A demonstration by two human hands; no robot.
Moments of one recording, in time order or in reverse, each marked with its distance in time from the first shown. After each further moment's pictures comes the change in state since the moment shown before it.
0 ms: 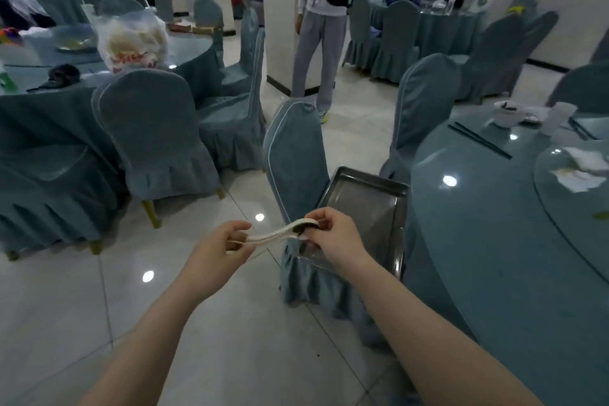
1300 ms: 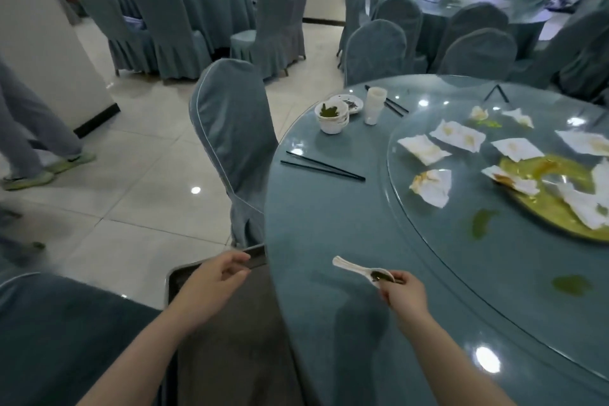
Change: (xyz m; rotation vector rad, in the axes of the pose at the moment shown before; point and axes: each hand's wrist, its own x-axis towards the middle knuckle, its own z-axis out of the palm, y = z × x) left_hand 0.490 0.239 0.305 0.177 -0.720 0.326; right_hand 0.261 0.166 -0.415 0.333 1.129 0.550
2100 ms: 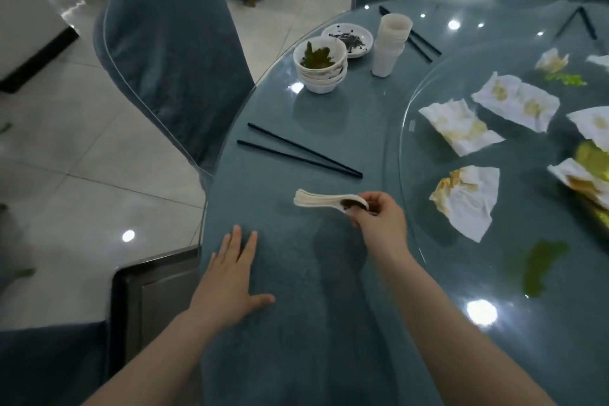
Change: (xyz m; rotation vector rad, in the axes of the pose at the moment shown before) left_hand 0.216 -0.022 0.131 0.569 -0.190 -0.067; right_hand 0.189 -0.107 0.078 -0.122 -0.121 -0.231
